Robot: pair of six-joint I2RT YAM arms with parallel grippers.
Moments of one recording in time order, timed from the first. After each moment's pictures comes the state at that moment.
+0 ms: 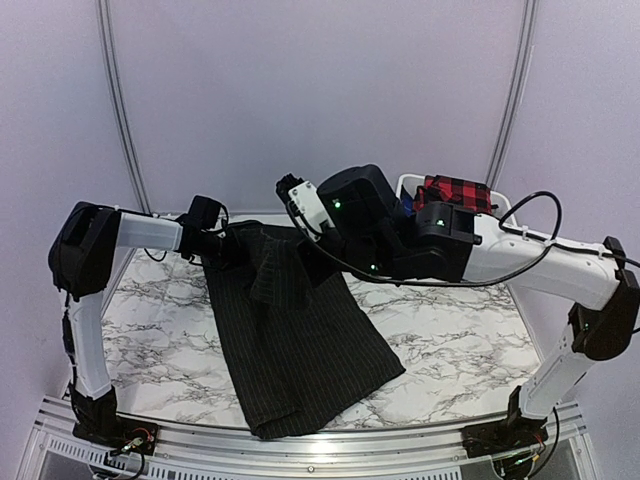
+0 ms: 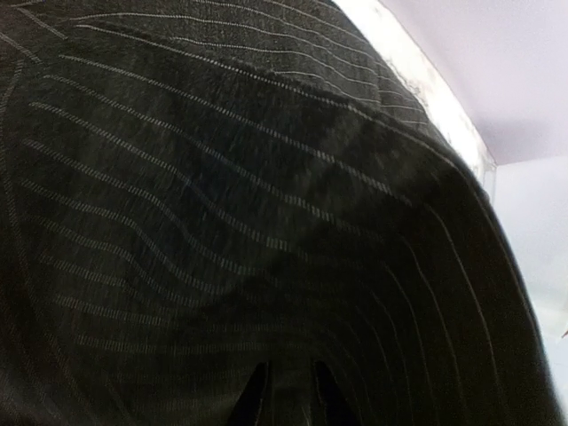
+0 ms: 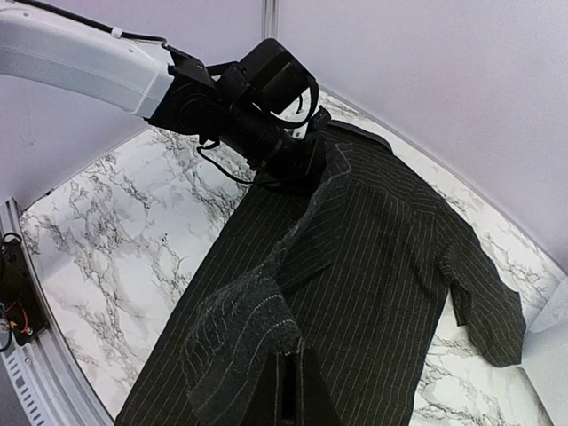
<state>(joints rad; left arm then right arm) -0.35 2.04 1.34 -0.13 0.31 -0.83 1.20 1.62 1.60 -0.50 0.36 0.18</state>
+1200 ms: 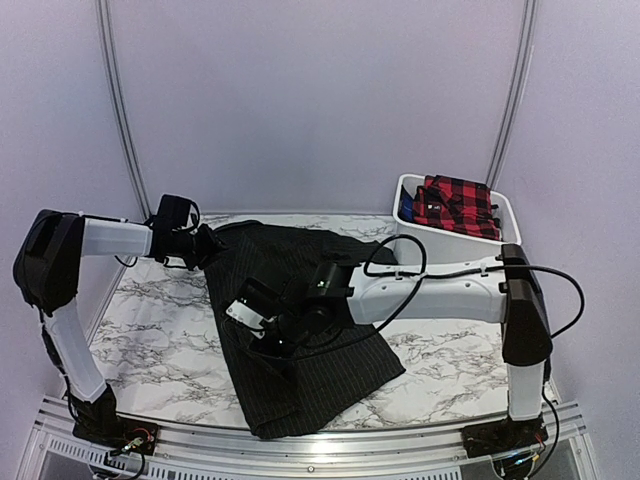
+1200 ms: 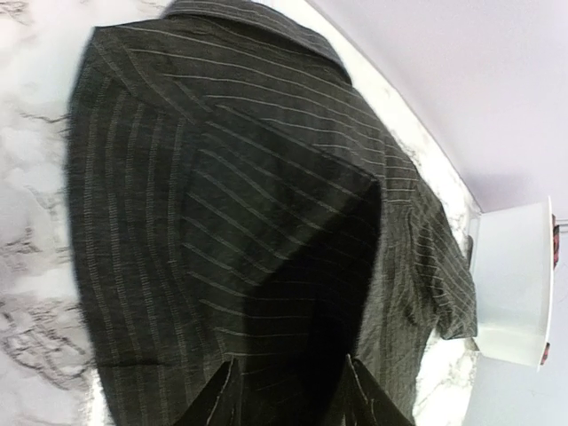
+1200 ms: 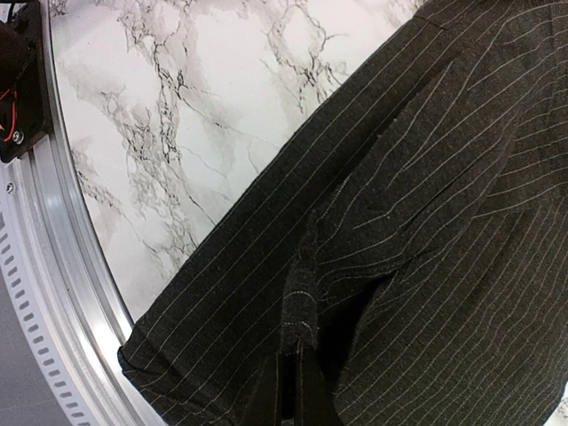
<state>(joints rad) -0.26 1.84 1.14 -0.04 0.26 -0.86 1.27 2.04 1.74 -0.73 0.01 0.16</state>
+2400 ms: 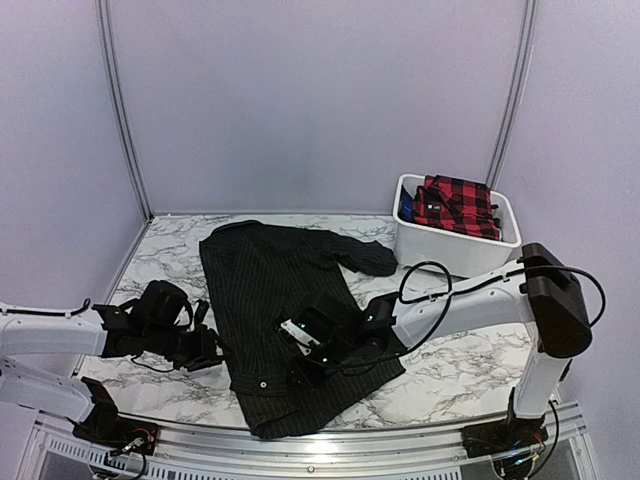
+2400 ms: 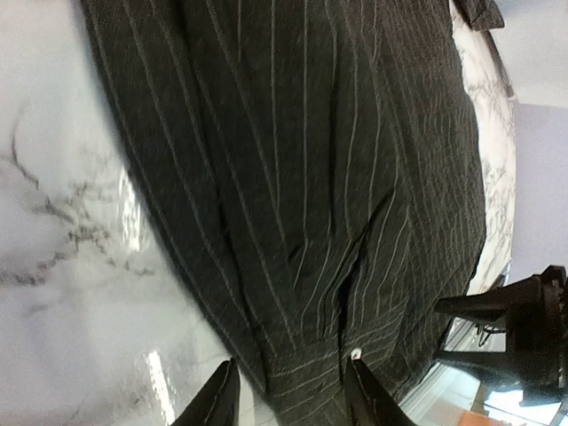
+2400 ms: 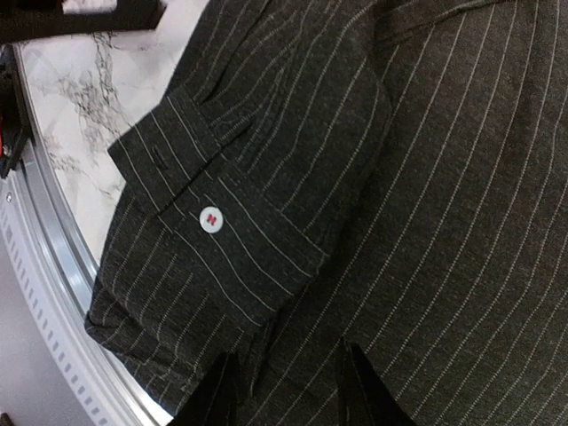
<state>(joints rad) -0.67 1.17 0.45 -0.15 0.31 -0.88 1.21 1.85 1.20 -0.35 -0.14 0.47</state>
